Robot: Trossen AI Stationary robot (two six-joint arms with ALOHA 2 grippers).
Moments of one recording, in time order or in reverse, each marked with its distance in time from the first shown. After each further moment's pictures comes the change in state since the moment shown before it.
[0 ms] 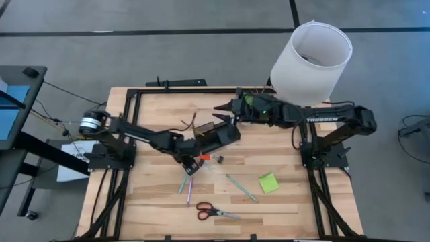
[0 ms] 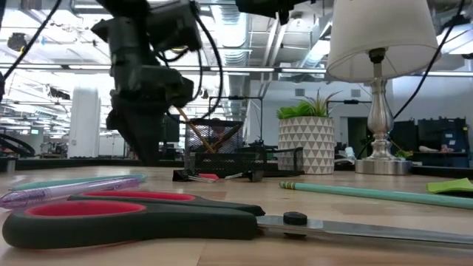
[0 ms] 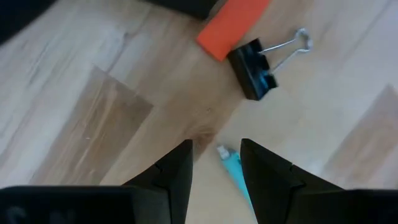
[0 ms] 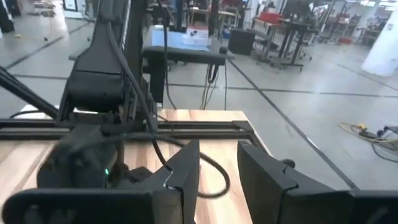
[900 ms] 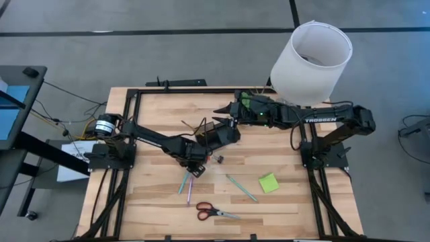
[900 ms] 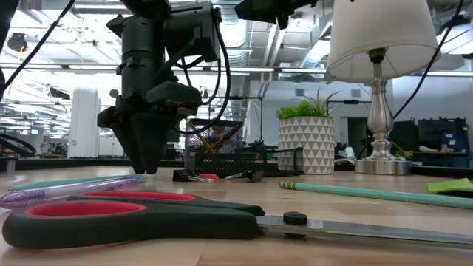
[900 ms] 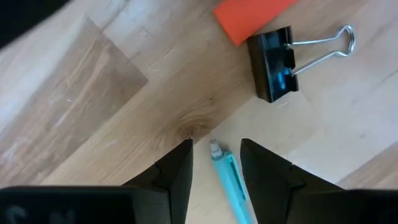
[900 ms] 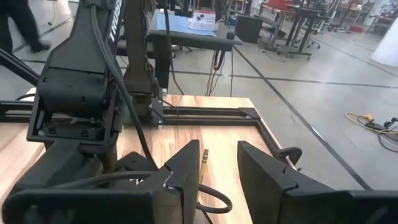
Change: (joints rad) left arm -0.042 0.149 0.156 -0.168 -0.026 -0.242; right arm 0.009 0.009 0.000 -0.055 -0.004 -0.003
